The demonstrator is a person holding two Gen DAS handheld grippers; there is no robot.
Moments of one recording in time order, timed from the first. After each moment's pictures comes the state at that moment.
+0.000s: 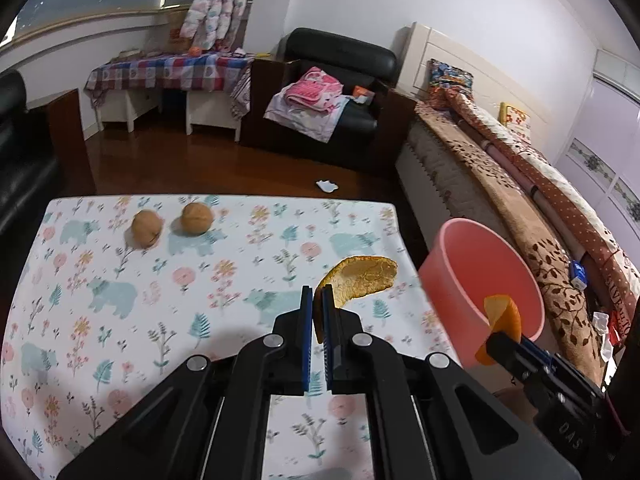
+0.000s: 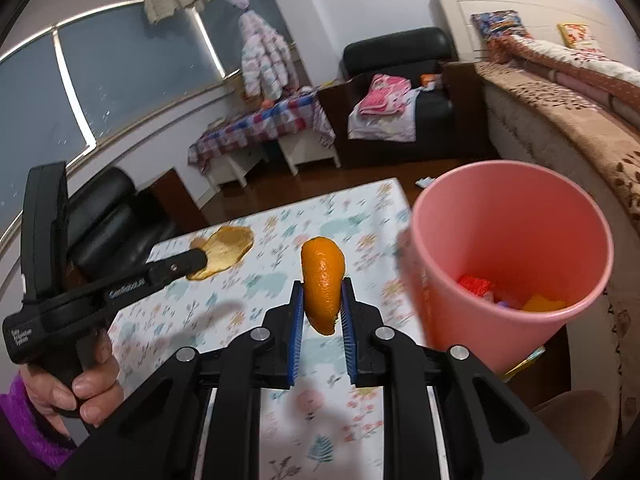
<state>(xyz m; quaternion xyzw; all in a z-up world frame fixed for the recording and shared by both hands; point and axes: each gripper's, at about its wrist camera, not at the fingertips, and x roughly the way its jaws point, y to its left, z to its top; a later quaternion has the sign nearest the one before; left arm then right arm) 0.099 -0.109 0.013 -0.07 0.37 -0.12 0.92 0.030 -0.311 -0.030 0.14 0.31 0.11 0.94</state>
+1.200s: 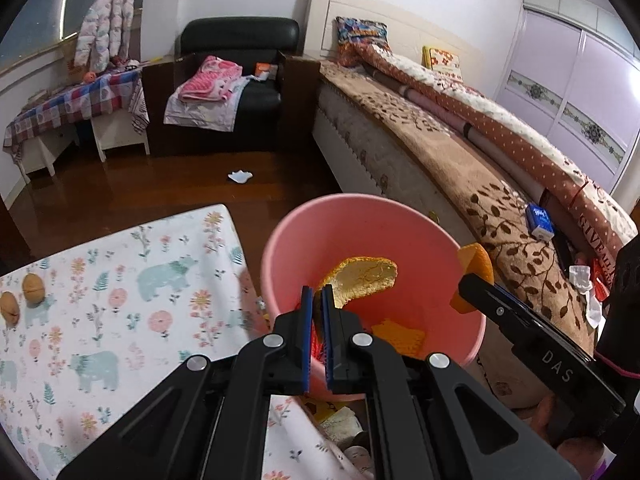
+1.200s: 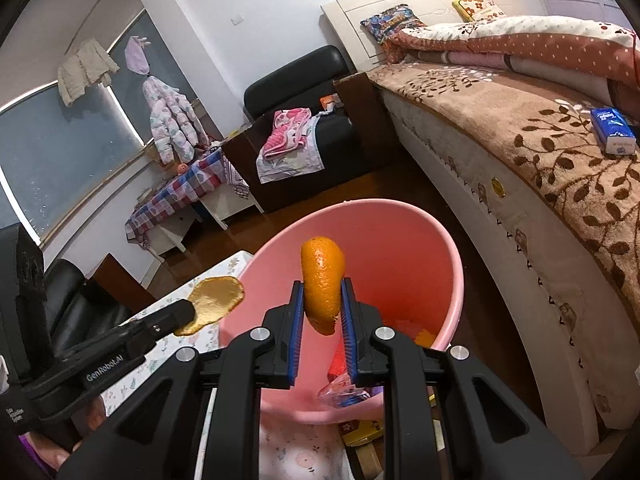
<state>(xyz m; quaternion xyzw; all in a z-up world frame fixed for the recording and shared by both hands) 0.143 -0.297 0.002 0.02 0.40 -0.24 0.88 0.052 -0.471 -0.049 0.24 0.28 -0.03 0.93</state>
